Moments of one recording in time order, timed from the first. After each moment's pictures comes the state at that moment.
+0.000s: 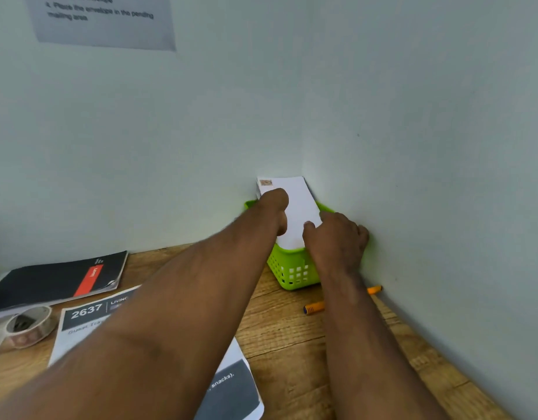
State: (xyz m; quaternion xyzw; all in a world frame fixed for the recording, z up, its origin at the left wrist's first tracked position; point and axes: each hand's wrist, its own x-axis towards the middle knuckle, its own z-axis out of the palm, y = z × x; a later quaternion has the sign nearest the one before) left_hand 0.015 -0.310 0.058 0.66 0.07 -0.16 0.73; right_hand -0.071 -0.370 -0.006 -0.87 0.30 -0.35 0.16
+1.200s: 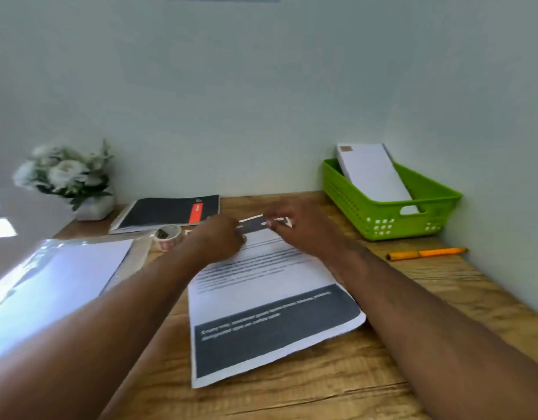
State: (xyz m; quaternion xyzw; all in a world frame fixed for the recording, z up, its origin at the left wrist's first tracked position) left_hand -0.053 -0.026 -0.021 0.98 -0.15 0.01 0.13; right_hand -0.069 -0.214 -0.033 -0.88 -0.25 -0.31 0.28
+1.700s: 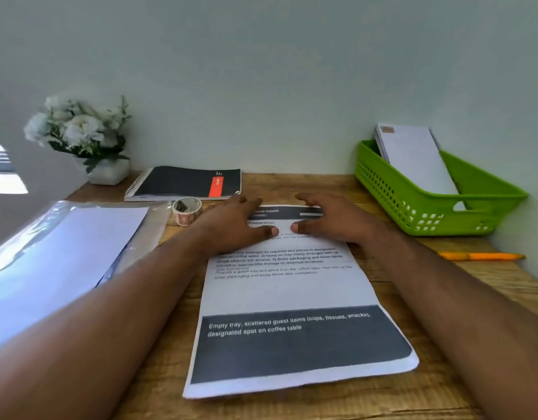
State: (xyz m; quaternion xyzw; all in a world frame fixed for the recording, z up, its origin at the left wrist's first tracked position) left_hand -0.041 0.004 -0.043 0.98 -0.18 -0.01 0.12; right_hand -0.044 -0.219 -0.038 -0.96 -0.12 -0.03 0.25
